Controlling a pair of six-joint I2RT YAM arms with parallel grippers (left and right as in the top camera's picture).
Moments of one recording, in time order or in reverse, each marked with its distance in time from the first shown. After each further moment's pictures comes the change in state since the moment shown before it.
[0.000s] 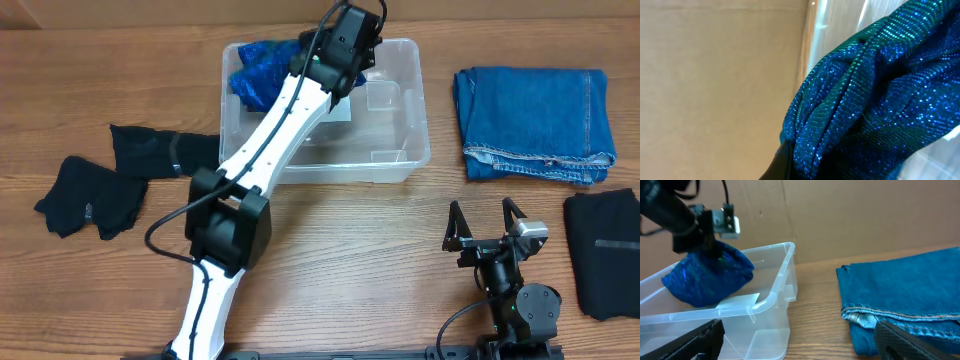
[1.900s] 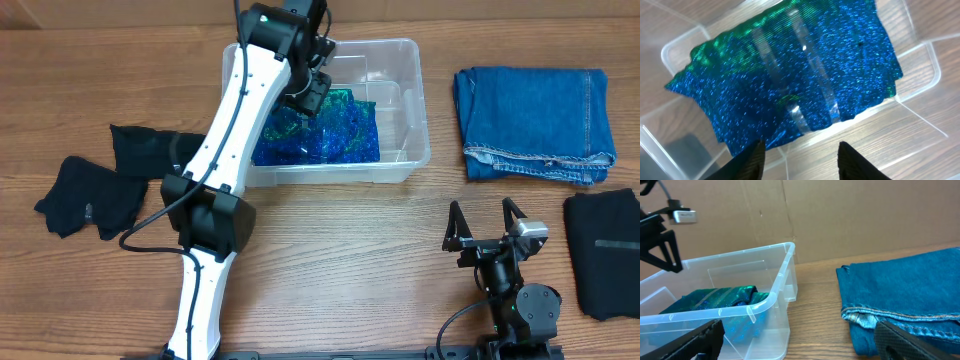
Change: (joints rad) left arm 0.148 0.068 0.378 -0.819 0.649 -0.966; right arm 0.000 0.000 0.000 -0.001 0.000 0.000
